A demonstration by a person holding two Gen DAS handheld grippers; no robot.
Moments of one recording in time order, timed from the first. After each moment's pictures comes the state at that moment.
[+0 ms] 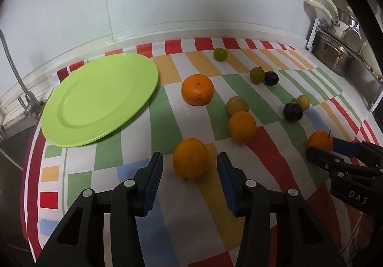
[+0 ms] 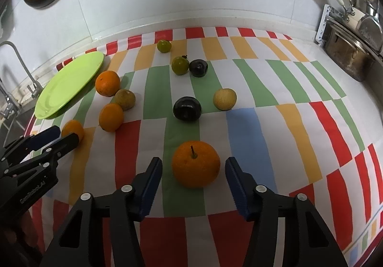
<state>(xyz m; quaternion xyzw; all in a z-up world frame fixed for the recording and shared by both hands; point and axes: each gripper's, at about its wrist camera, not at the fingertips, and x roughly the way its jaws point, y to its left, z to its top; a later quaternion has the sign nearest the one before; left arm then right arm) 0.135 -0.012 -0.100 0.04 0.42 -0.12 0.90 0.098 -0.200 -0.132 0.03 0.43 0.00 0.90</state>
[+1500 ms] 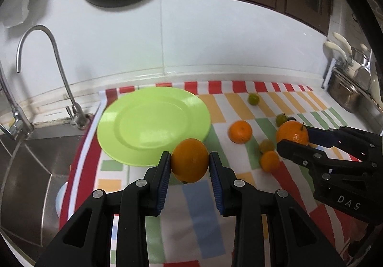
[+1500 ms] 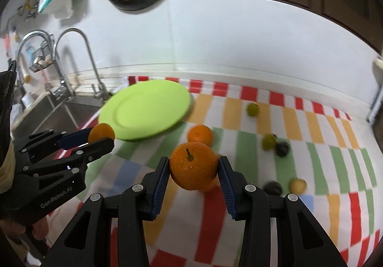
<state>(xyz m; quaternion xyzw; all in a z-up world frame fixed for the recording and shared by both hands) 0.114 0.050 -0.044 0.01 0.35 -0.05 0.94 0.115 -0.108 -0.066 -0.06 0.32 0.20 0.92</state>
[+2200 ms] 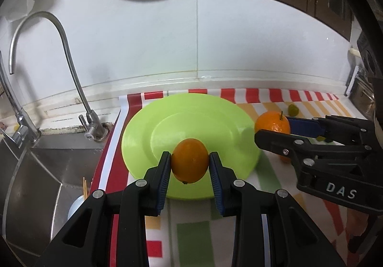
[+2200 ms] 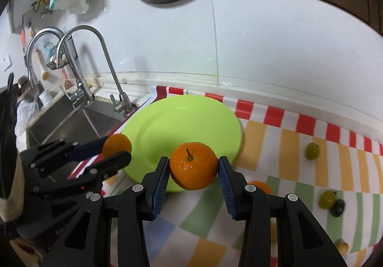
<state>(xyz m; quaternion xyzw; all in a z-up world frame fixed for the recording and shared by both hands) 0.169 0.106 -0.062 0.01 0.34 -0.01 0.94 0.194 -0.033 -0.071 -0.05 0.33 0.27 0.90</state>
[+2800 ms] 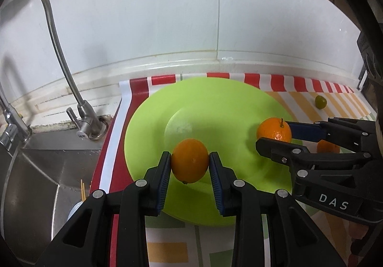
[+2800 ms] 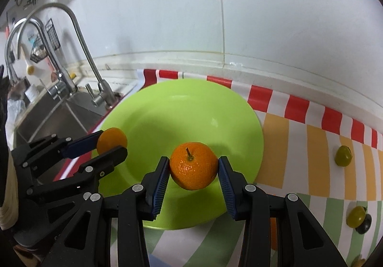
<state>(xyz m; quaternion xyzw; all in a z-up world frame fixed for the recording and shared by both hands) 0.212 0.135 -0.104 0.02 0.38 -0.01 0.92 0.247 0.010 -0.112 -0.07 0.37 0.26 0.89</state>
